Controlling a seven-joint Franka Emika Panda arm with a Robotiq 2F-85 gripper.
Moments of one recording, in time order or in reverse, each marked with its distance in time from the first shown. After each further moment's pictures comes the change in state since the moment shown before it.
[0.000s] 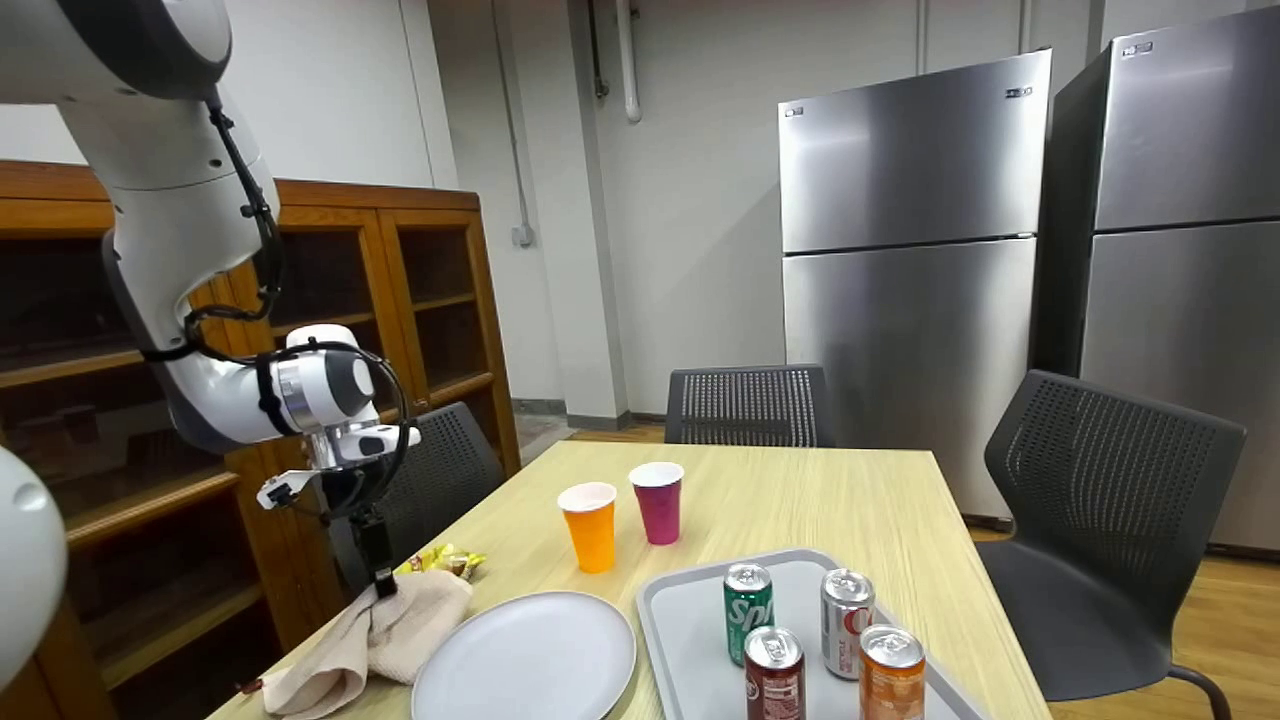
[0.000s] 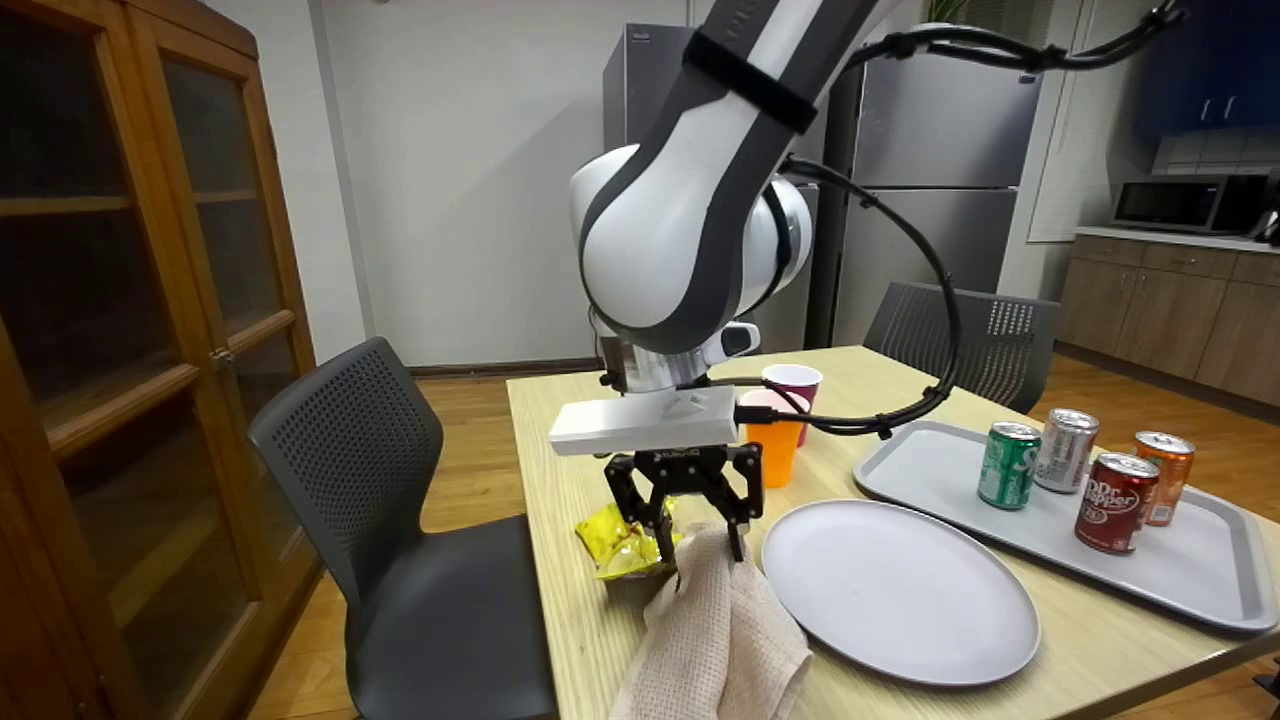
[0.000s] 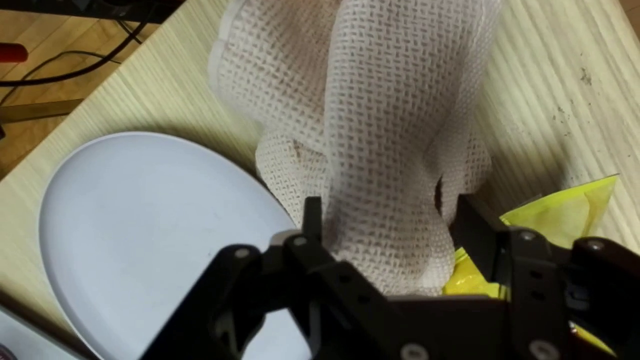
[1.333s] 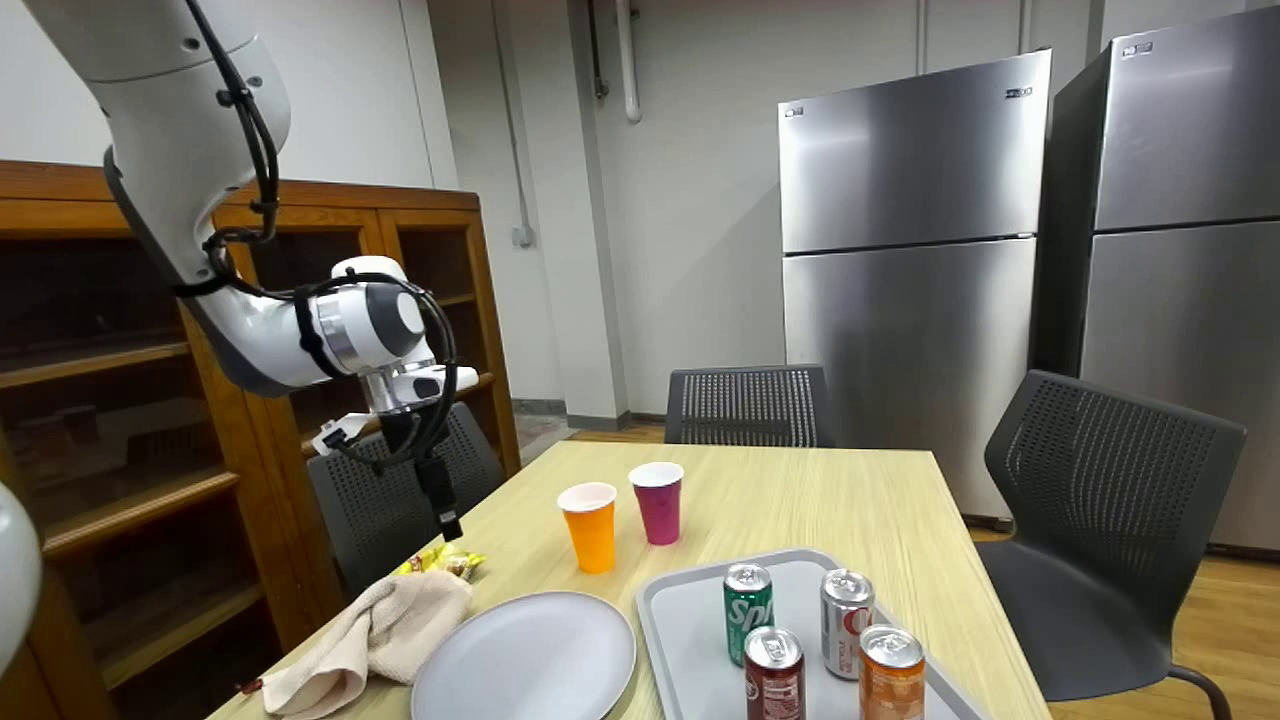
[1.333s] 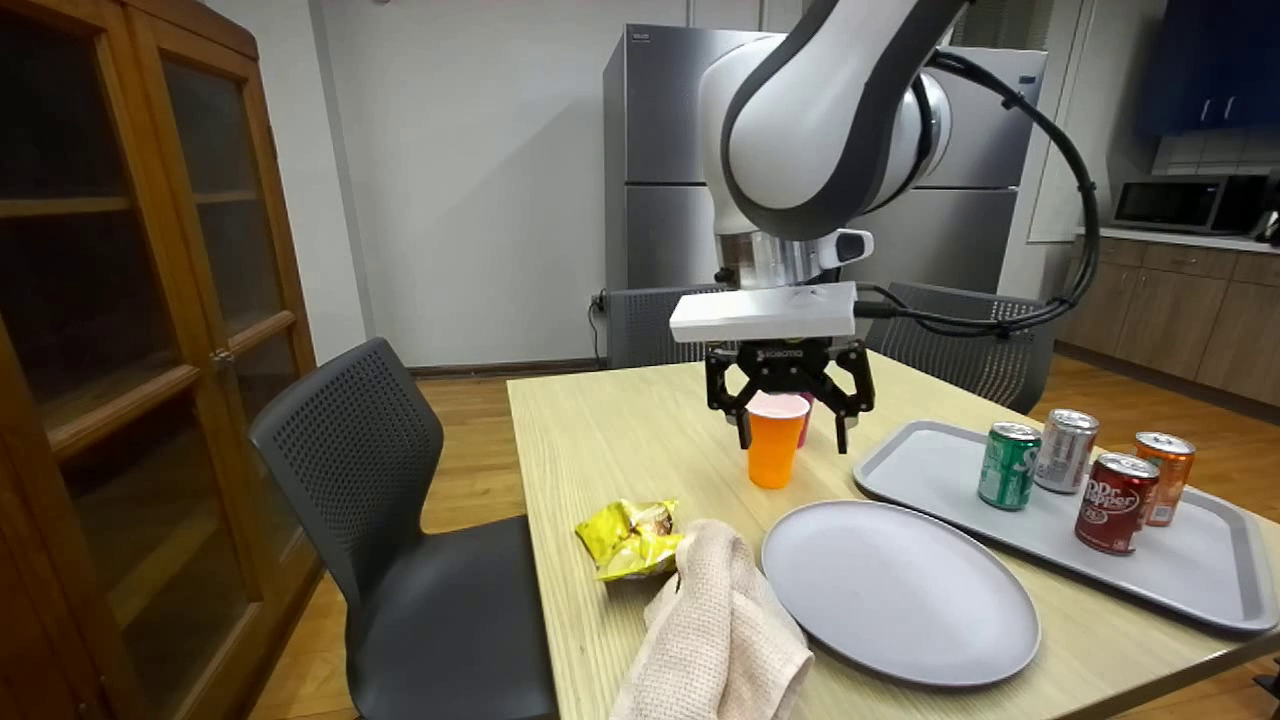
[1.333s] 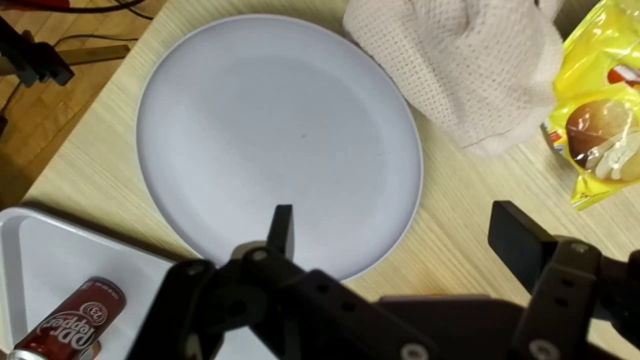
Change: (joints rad) arm -0.124 -0.251 -0.066 -0.169 -0.058 0.027 -0.004
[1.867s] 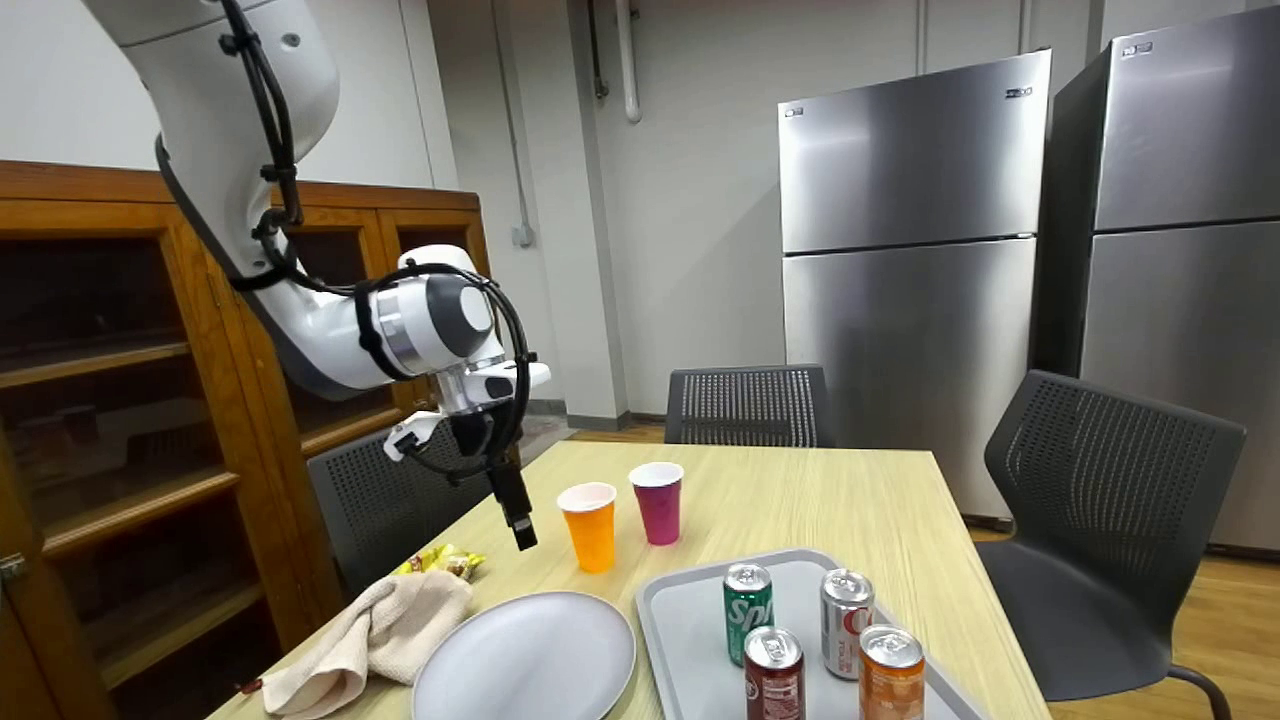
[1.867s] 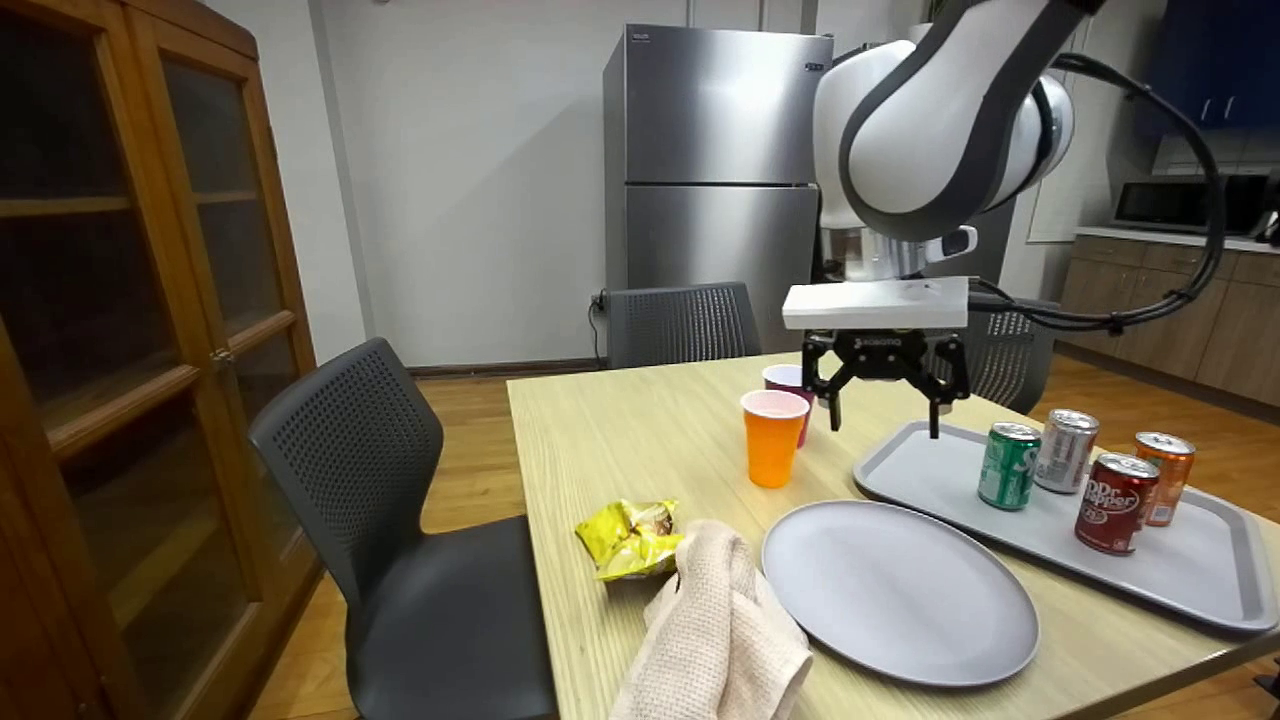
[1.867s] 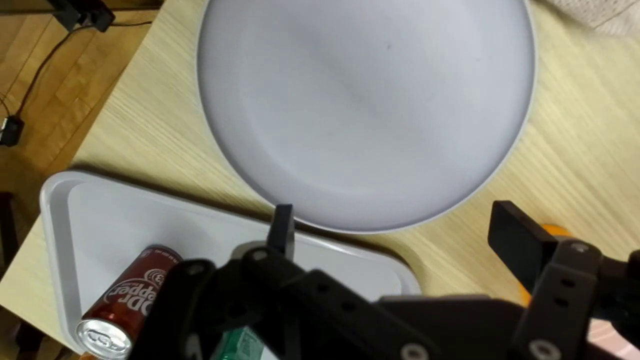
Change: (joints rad) arm -0.144 -0.072 -0.068 -0.110 -0.053 0.088 -0.070
